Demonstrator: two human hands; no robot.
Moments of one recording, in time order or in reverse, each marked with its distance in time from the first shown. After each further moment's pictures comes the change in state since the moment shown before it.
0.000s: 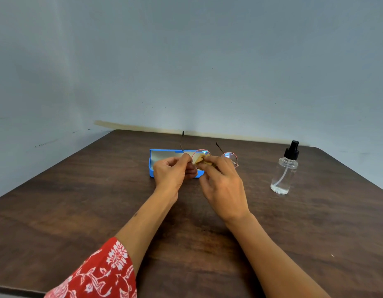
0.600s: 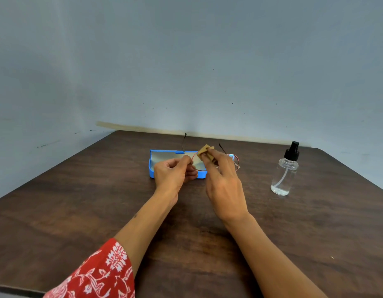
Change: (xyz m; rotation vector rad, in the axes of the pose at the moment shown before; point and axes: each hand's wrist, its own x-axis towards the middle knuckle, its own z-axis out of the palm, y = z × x) left_hand -0.006 0.000 0.000 -0.004 -0.012 0.014; right_hand 0.002 -0.002 0.000 -0.079 0.009 -0.018
